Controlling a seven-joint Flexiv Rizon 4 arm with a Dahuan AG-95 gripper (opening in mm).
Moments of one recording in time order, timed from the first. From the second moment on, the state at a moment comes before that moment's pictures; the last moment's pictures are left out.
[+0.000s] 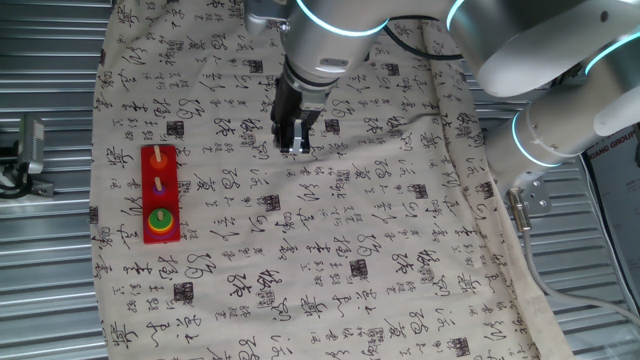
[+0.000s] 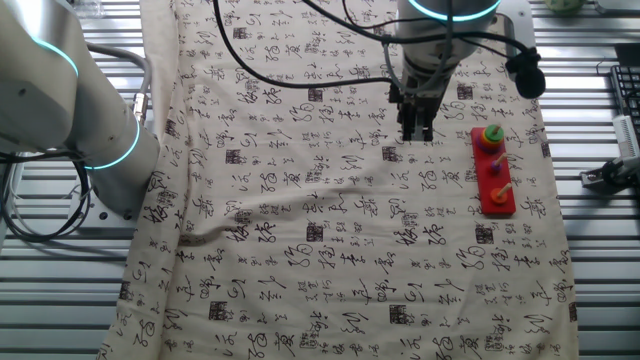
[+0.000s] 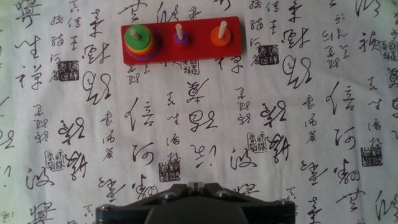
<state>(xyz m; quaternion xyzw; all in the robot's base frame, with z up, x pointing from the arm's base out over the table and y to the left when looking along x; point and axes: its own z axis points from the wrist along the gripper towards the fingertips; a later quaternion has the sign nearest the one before) 0.500 0.001 0.170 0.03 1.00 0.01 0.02</state>
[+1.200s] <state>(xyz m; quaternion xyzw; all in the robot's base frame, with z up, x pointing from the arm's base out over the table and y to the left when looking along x) 0.548 0.015 0.157 0.00 1.00 0.00 0.01</state>
